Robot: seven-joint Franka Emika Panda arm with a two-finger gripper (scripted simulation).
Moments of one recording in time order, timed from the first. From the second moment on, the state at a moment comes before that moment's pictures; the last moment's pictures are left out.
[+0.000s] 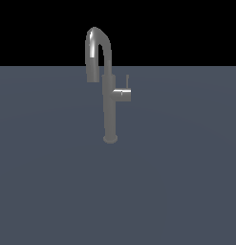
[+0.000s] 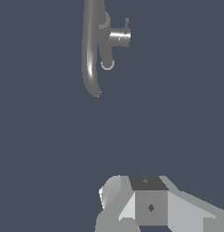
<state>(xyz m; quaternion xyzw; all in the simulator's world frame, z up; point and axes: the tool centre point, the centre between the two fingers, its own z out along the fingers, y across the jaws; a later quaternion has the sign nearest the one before) -0.247 -0.011 0.469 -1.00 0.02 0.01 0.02</state>
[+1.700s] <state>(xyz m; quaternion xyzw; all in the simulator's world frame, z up) -0.131 -0.001 0.446 -0.95 0.20 0.17 0.19</state>
